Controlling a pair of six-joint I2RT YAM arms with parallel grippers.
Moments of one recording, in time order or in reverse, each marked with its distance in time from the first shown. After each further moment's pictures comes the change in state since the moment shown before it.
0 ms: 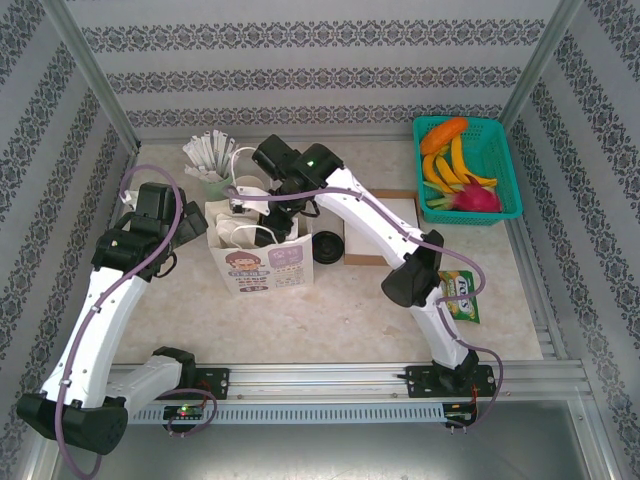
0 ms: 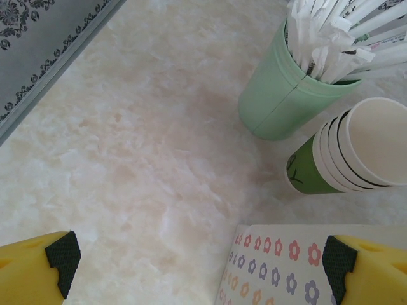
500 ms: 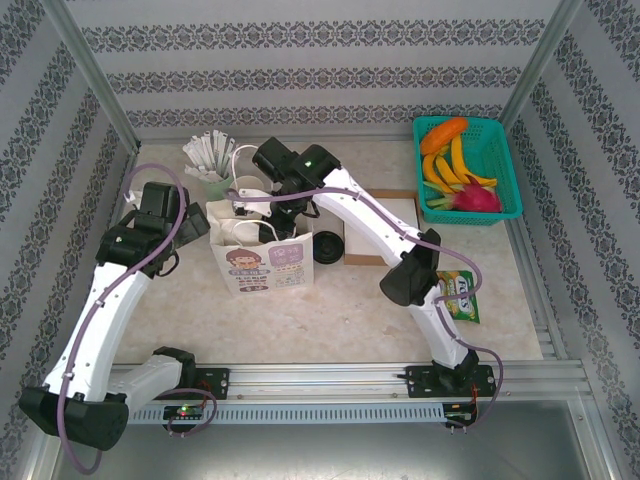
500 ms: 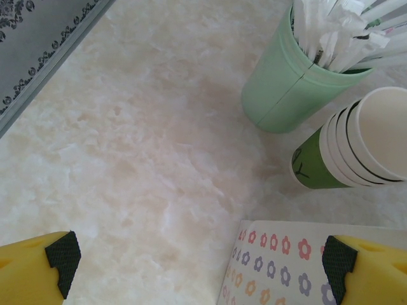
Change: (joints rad) left arm 0.000 0.027 -0.013 0.000 0.005 0.000; right arm -0.001 0.031 -0.001 -0.024 0.050 0.000
